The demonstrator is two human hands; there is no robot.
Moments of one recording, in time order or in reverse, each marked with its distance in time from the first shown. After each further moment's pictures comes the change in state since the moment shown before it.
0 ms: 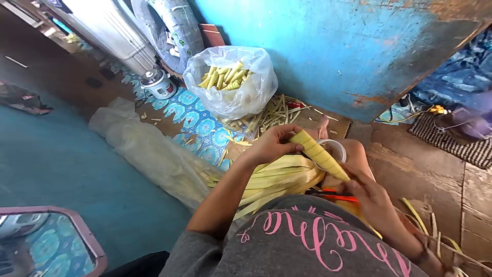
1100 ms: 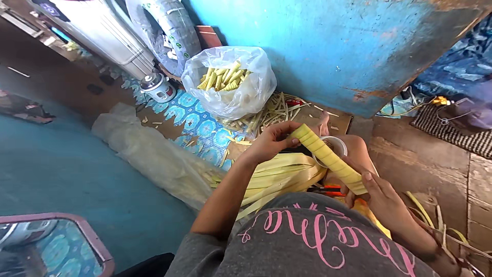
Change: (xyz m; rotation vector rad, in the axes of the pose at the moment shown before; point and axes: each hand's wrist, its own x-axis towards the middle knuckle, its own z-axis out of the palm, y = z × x) left_hand 0.004 -0.015 -0.004 -0.028 0.031 0.069; right_hand 0.000 -0.006 -0.009 0.187 -0.137 0.095
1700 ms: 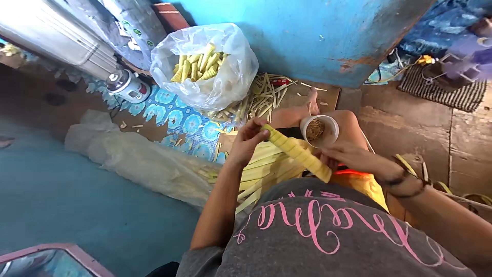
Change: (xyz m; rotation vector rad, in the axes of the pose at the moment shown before) left_hand -0.024 -0.055 -0.009 -0.163 0.213 0.013; right_hand 0.061 0.017 -0.021 -0.237 -0.361 0.412
